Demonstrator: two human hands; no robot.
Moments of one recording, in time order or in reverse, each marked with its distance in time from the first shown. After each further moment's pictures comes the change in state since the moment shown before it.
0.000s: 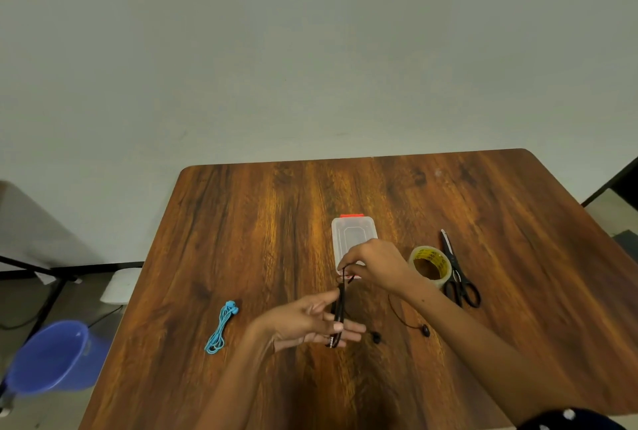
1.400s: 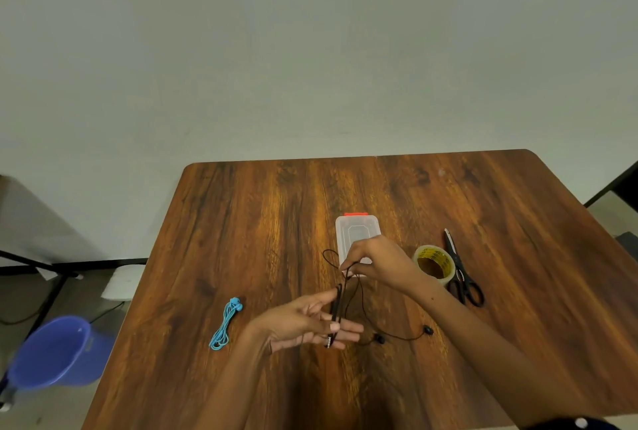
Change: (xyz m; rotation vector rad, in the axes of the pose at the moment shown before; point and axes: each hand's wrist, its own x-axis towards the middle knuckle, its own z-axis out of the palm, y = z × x) left_hand -0.010 -0.004 -0.005 -0.090 -0.001 0.019; right_hand -0.002 -0.012 -0.015 0.201 -0.074 0.033
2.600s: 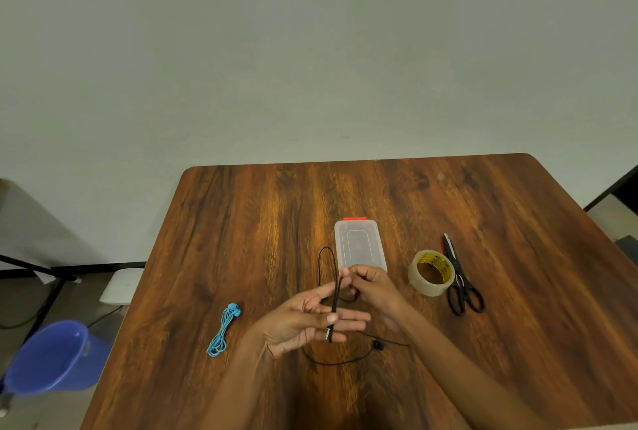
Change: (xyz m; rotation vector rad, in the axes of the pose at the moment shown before) left_hand 0.002 0.002 -0.001 -0.232 -0.080 0.215; right_hand -0.018 -0.009 0.054 1.150 0.192 0.376
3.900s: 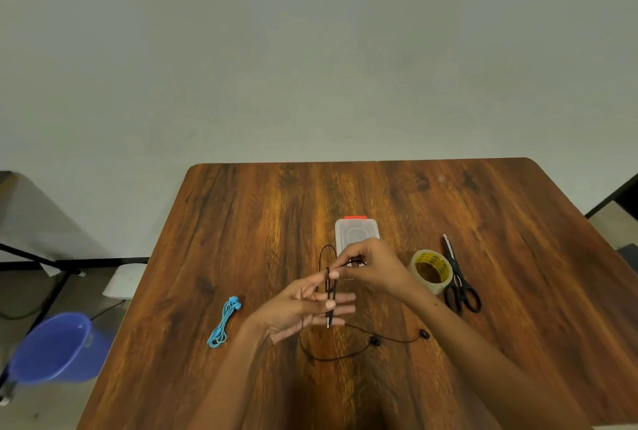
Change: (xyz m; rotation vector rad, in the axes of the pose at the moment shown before) left_hand -0.003 0.005 0.013 0.131 0.255 0.005; right_hand 0.005 -0.051 -0.007 -0.568 -0.205 -0.392
